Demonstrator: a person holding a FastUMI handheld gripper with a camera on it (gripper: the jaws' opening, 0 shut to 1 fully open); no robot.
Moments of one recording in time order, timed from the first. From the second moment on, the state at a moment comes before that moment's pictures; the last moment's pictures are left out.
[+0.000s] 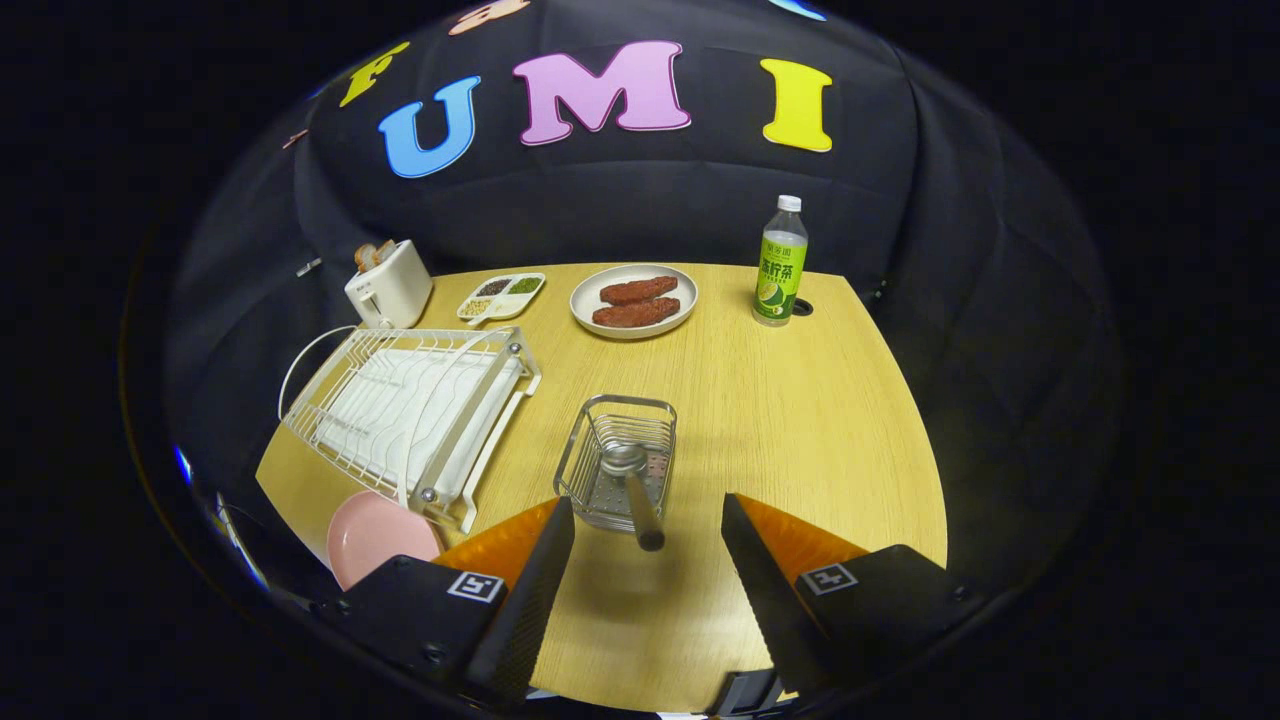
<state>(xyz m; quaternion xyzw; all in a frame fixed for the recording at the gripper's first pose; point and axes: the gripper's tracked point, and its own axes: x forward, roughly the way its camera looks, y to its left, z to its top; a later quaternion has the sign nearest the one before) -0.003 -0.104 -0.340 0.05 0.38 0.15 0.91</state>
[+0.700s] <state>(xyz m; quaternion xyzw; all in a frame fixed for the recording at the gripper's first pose) 0.004 -0.091 -0.359 0.06 0.39 0.16 0.90</state>
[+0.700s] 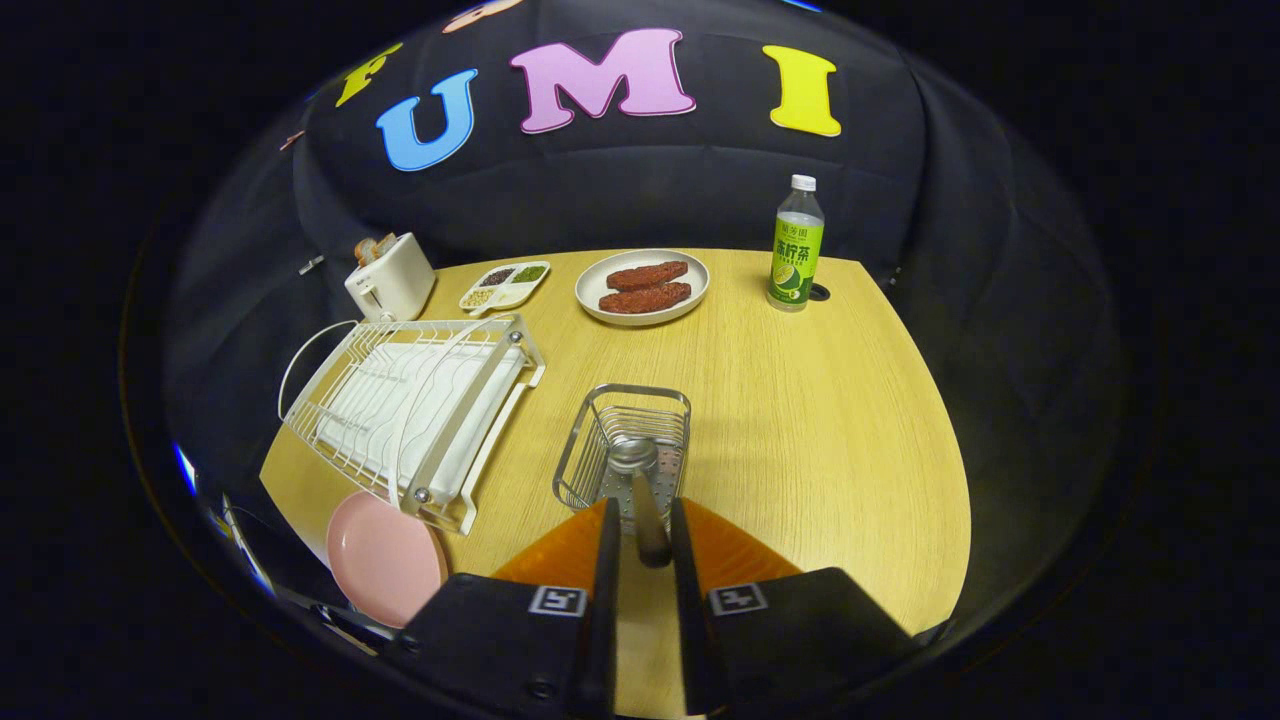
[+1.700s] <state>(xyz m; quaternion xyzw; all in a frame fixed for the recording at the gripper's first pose) 0.040 -0.089 -0.250 0.07 0.30 0.16 0.94</state>
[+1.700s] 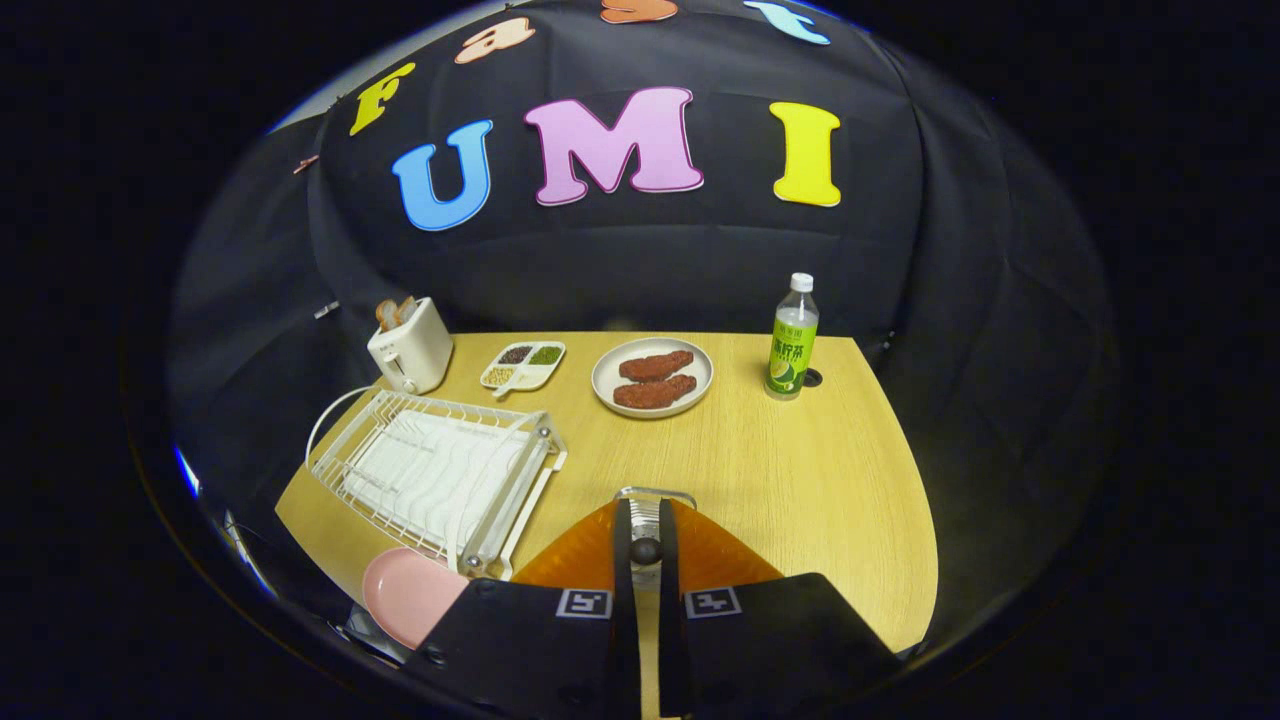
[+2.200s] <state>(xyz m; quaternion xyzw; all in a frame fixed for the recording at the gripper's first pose) 0.005 -0.021 -0.141 0.09 0.23 0.24 0.94</state>
